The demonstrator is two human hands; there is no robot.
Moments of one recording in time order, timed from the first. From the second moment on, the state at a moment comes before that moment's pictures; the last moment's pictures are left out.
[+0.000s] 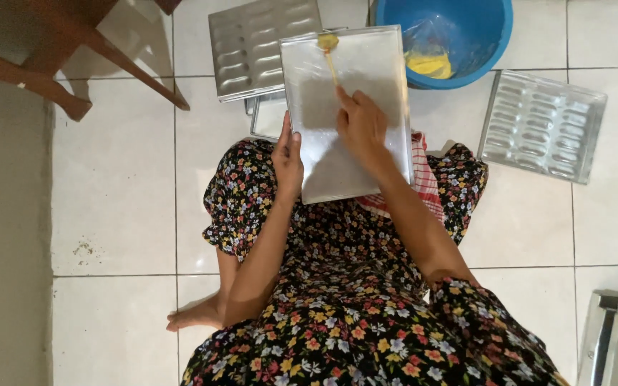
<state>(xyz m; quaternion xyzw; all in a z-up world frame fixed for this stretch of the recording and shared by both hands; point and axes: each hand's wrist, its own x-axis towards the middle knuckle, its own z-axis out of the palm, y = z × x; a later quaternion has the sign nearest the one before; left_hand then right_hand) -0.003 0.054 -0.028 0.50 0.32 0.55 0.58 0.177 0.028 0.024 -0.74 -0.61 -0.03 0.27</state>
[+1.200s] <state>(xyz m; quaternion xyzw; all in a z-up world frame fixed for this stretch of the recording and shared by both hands) -0.018 0.087 -0.095 0.49 0.34 0.59 0.56 0.183 -0.075 0.036 -0.73 -0.64 0.20 0.13</state>
